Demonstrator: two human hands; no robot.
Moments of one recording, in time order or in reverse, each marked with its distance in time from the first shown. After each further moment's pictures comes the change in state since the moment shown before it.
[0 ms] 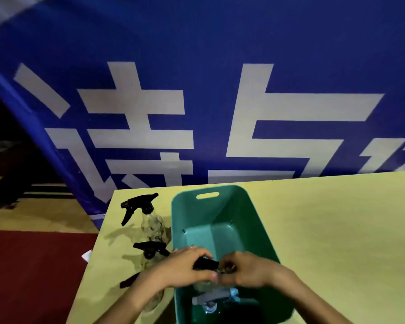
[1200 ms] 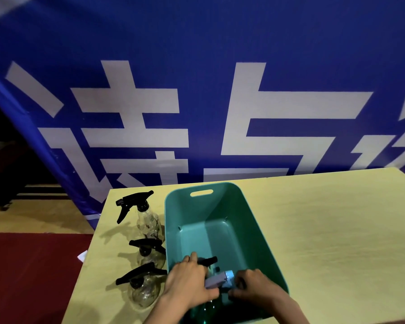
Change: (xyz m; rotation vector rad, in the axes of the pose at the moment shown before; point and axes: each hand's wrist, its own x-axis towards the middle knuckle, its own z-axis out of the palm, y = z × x) left_hand 0.014 0.012 0.058 0.480 0.133 -0.133; right_hand 0.003 0.056 0.055 0.009 0.186 0.202
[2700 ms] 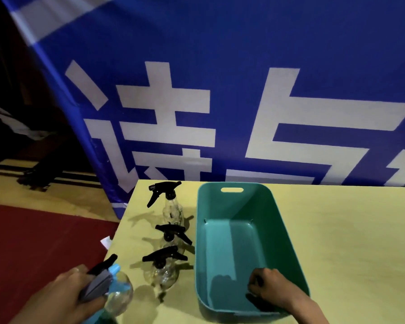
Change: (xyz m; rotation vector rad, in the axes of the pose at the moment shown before) left_hand -0.211 -0.164 -0.006 -0.310 0.315 -0.385; right_hand -0.003 0.000 0.008 -0.070 0.036 -0.045
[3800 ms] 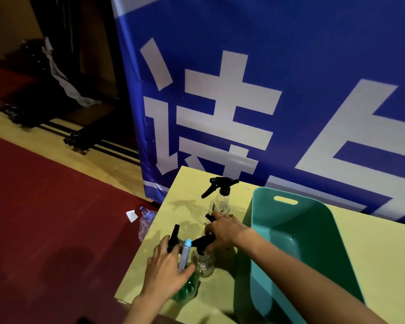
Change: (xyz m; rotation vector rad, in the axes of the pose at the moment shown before) left_hand 0.064 0.020 0.097 -0.214 0.073 -0.180; right_hand 0.109 -0.221 0.010 -0.716 -0.189 -0.417
